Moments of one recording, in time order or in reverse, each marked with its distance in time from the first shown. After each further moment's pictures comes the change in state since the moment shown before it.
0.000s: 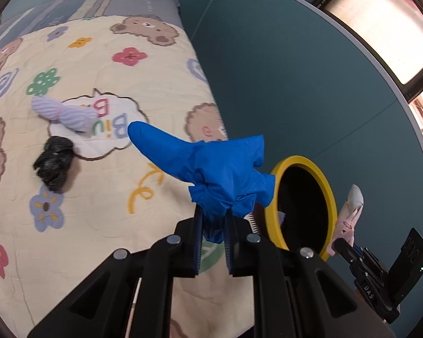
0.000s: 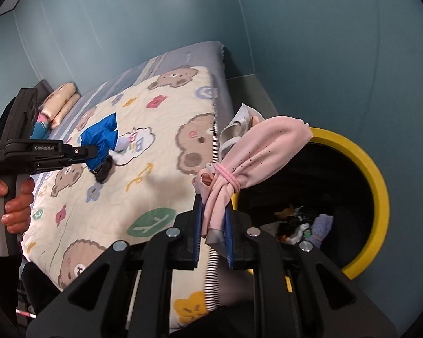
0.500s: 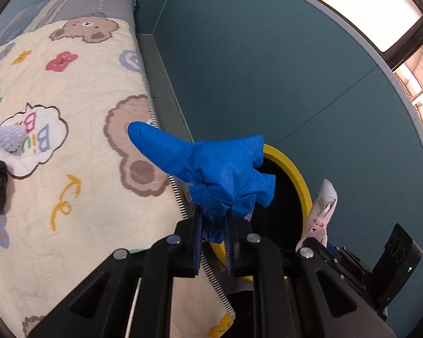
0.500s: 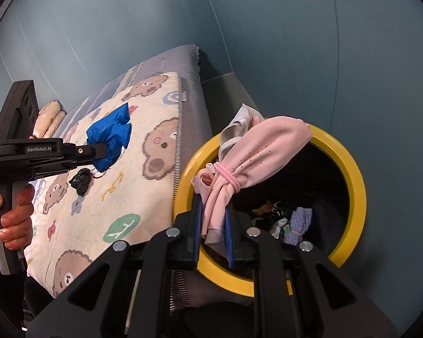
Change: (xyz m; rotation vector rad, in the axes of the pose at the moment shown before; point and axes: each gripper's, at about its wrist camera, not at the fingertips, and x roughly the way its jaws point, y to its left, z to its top) left arm 0.058 -0.094 0.006 0.101 0.054 -0.091; right arm 0.002 -0.067 -0.004 0.111 -0.003 -0.036
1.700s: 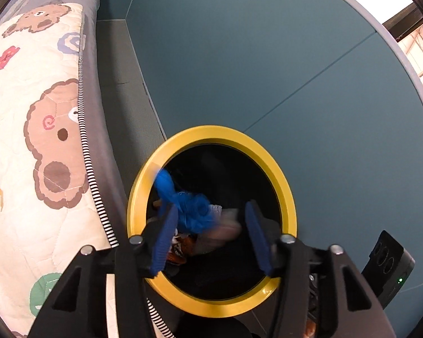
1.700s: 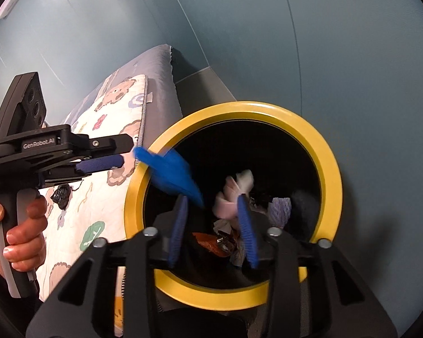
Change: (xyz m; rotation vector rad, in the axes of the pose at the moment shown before) left arm 0.074 -0.059 0.011 0.028 0.072 -0.088; right arm 0.024 -0.058 -0.010 0.134 0.010 -0.037
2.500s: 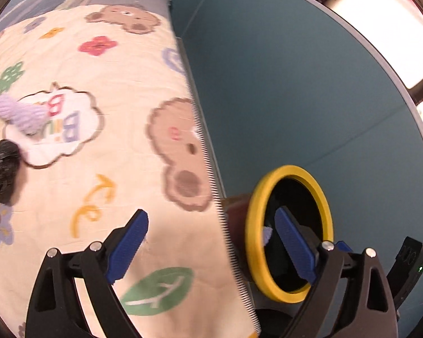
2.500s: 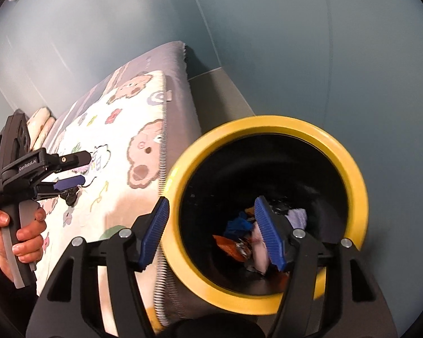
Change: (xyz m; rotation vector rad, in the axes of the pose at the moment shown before) left arm -0.092 0.134 -0.012 -0.177 -0.148 0.126; right arm 0.001 0.061 0.022 -0.097 0.016 0.005
